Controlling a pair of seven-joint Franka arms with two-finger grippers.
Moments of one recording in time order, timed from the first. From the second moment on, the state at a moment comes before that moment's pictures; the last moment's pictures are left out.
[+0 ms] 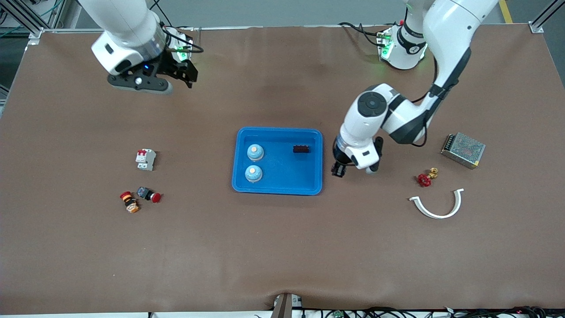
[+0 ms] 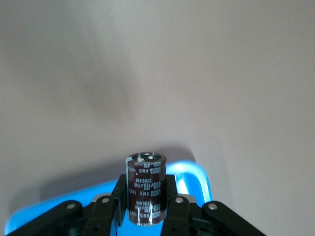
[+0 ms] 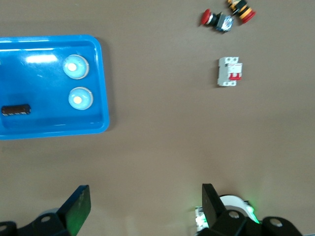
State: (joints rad) left arm -0.05 0.48 -0.58 -1.94 0.41 2.50 -2.15; right arm 0.79 -0.14 -0.27 -1.76 -0.03 1.49 0.61
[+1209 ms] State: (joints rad) left arm -0.41 0.72 -0.38 -1.67 0.41 2.42 -2.44; right arm 0.19 -0.06 -0.27 -1.65 -0.06 1.62 0.02
